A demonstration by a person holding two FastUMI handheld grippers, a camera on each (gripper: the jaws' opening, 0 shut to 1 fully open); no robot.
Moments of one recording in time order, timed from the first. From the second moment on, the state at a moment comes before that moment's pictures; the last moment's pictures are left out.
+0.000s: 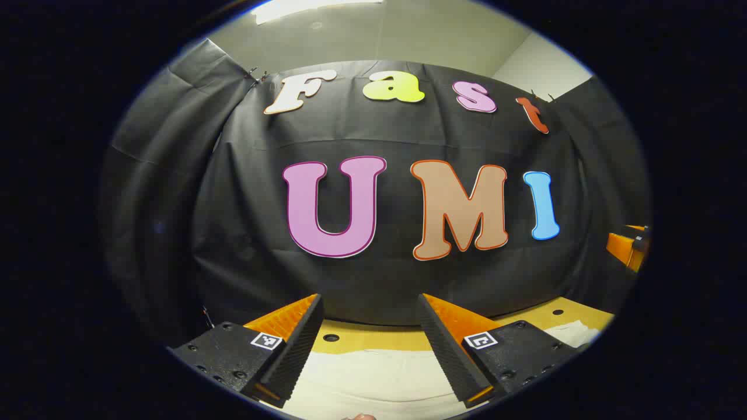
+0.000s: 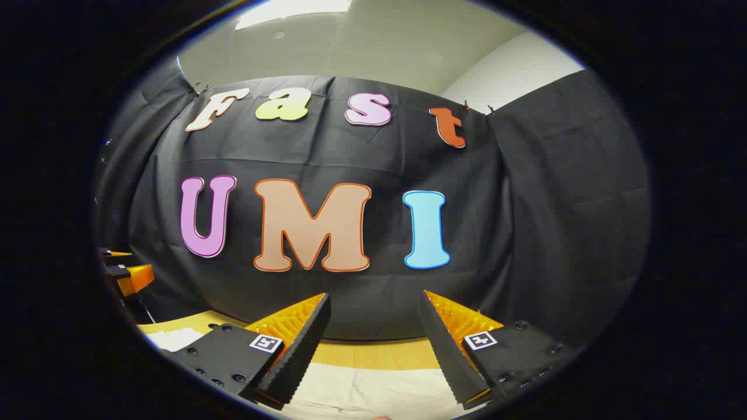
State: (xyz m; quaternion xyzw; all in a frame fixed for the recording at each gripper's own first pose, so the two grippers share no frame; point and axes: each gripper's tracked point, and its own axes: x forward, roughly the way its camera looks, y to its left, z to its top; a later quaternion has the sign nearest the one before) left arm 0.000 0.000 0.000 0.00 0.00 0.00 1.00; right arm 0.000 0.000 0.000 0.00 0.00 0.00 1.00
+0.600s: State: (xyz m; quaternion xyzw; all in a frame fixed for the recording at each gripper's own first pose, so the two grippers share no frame) left arm -0.016 0.014 0.010 0.01 -0.01 0.01 1.00; right arm -0.006 0.017 -0.003 0.00 0.00 0.03 1.00
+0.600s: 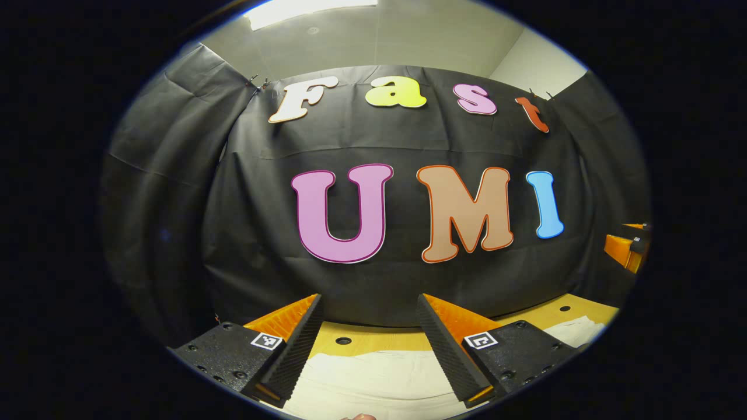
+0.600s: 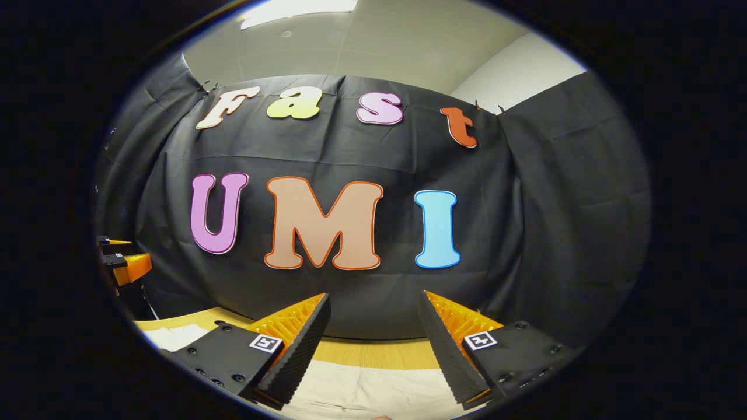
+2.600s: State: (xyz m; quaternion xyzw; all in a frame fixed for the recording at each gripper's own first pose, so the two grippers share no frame) left arm -0.190 0.160 -0.291 0.50 0.33 -0.28 0.75; right arm -0.027 0.030 -0.065 0.00 0.05 0.03 1.00
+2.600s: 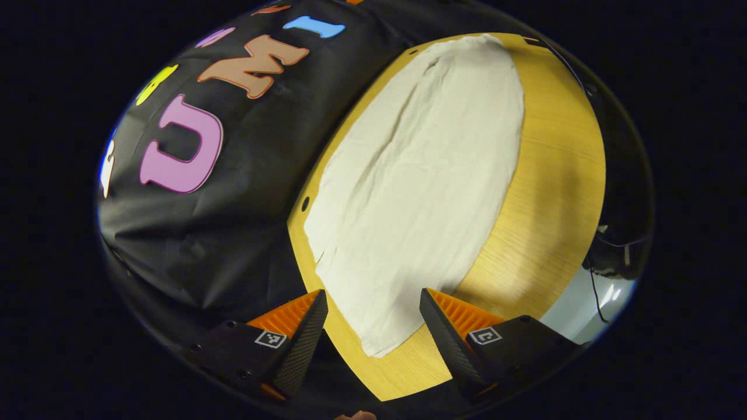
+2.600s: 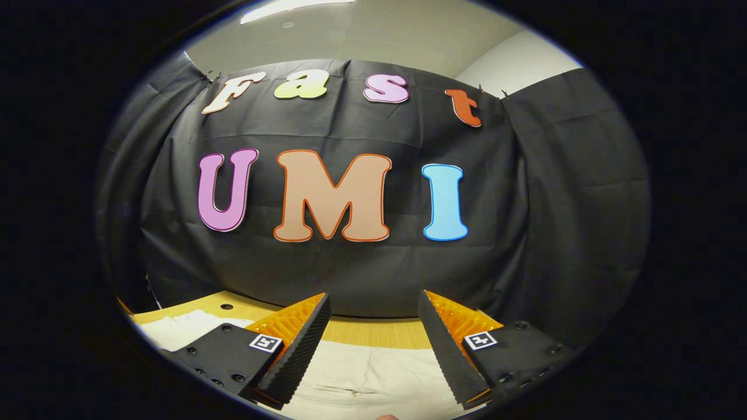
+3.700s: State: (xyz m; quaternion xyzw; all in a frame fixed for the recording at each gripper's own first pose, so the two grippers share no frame) left arm -0.156 0.177 -0.336 0.56 0.38 -0.35 0.65; right arm -0.039 -0.018 -0.074 -0.03 0.07 0.00 1.00
